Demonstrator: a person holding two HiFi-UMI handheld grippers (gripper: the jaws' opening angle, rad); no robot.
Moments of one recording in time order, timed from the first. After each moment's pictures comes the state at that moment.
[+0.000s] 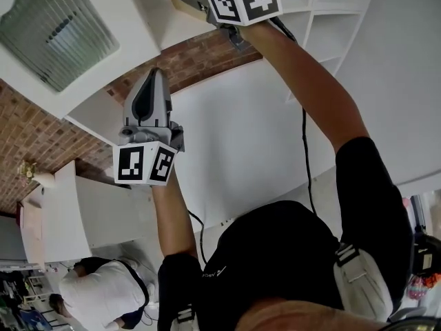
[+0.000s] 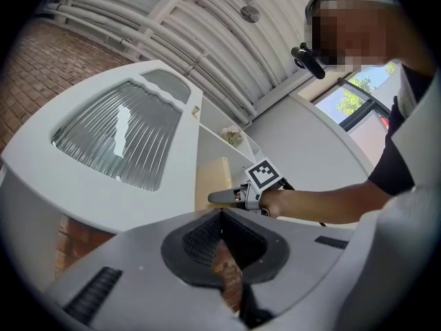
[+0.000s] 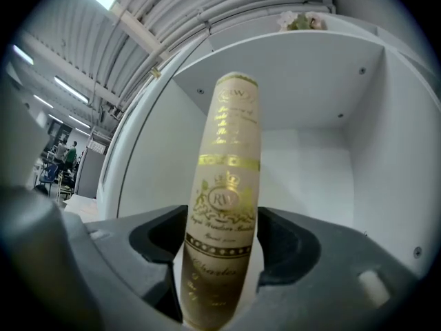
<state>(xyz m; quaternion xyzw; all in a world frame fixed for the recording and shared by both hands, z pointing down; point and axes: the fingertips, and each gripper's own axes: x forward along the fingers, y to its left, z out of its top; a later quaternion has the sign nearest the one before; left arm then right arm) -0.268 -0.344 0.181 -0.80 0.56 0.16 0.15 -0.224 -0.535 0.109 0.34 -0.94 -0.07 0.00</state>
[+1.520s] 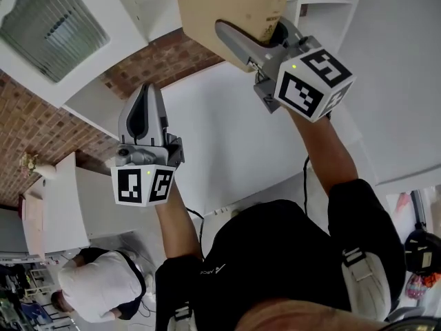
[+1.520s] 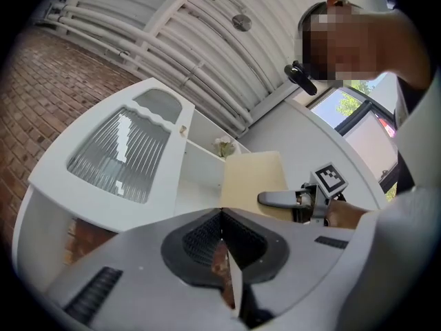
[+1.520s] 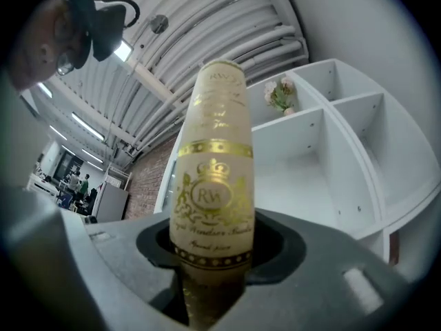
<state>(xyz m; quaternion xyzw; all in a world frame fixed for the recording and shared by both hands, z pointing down) -0.230 -0.278 0.182 -0.79 0.57 0.18 0.17 -0.106 -0.369 0.133 0.28 -0.95 -0.06 -0.14</state>
